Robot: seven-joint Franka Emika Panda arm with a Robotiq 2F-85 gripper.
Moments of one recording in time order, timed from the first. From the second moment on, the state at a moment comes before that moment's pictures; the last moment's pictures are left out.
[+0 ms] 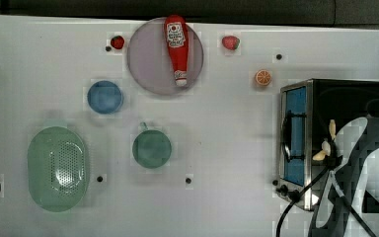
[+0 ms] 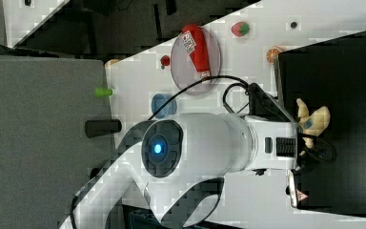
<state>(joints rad) -0.11 0.30 -0.63 -1.87 0.09 0.51 -0.65</state>
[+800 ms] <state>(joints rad) -0.02 -0.08 -0.45 -1.81 0.07 0.17 -0.51</state>
